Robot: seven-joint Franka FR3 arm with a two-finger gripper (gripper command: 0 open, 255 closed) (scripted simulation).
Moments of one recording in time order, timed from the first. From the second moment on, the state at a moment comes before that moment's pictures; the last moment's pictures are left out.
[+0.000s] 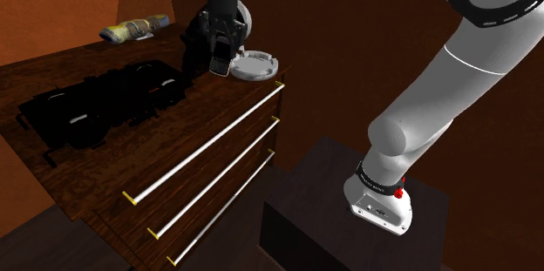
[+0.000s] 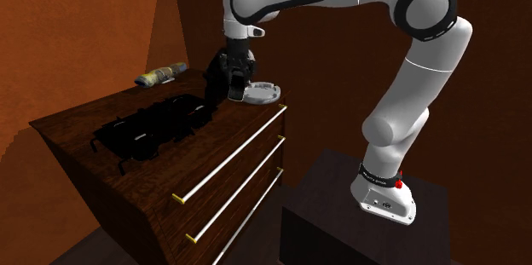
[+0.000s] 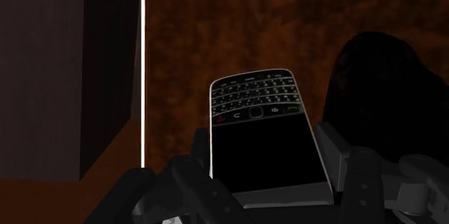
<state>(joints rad) -0.36 -0.13 0.60 -1.89 0.10 1.84 1.56</state>
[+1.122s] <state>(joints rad) -0.48 -0.15 0.42 -1.96 0.10 1.88 1.26</state>
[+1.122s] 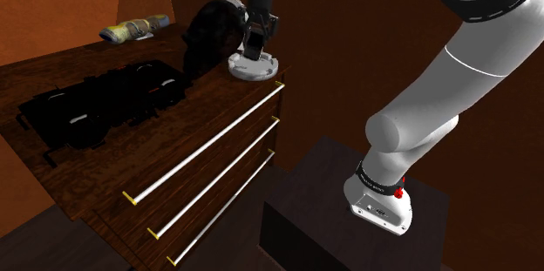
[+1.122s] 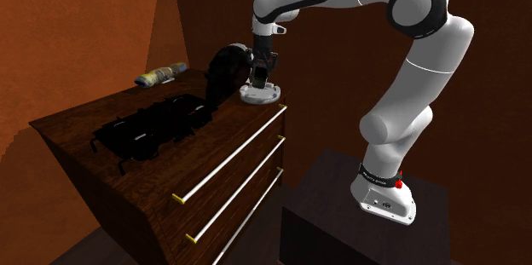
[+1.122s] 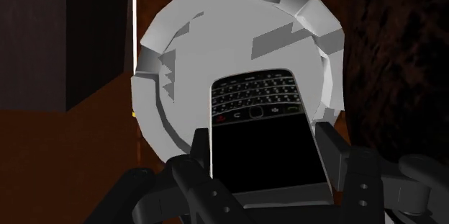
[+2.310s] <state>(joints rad) -0.48 -0.12 0.43 -2.07 0.09 2.01 1.26</state>
